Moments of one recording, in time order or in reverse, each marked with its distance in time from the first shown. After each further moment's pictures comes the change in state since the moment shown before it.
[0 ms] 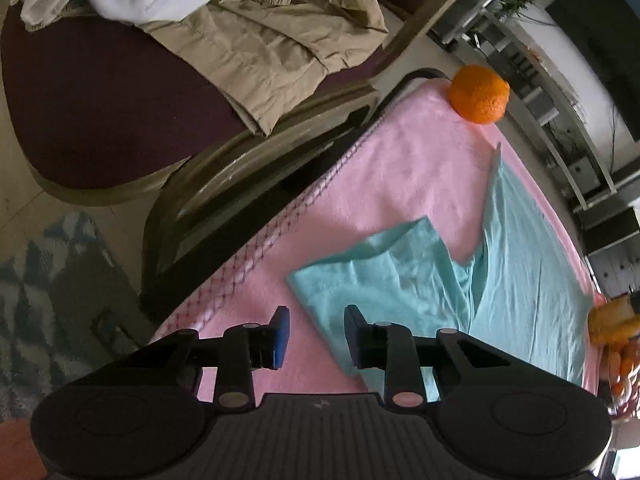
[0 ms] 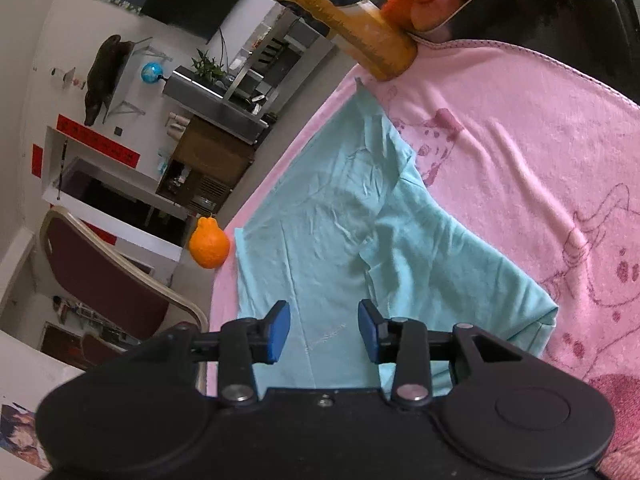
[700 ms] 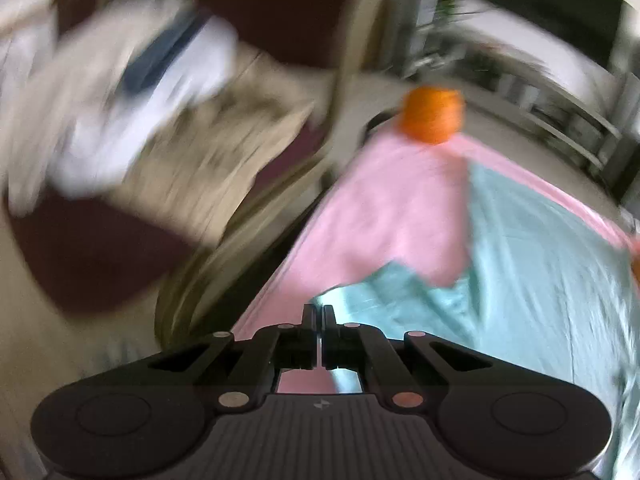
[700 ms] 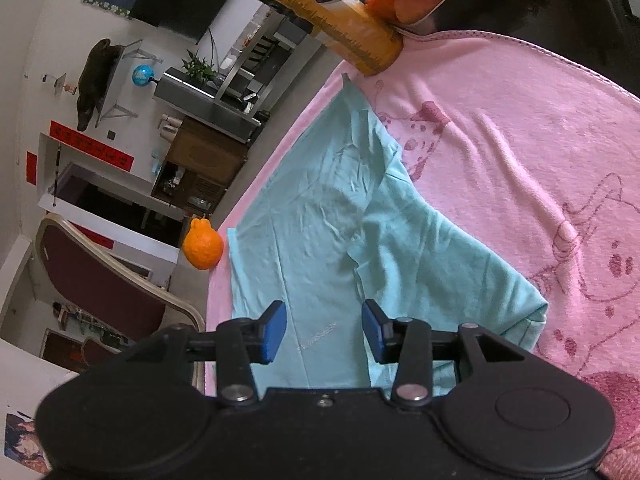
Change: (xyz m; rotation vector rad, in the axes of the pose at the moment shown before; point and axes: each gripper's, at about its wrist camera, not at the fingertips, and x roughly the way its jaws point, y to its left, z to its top) left arm -0.036 -0.091 -0.036 0.492 -0.319 0.136; right arm 0.001 -0.011 0.004 0.034 0.014 -0.001
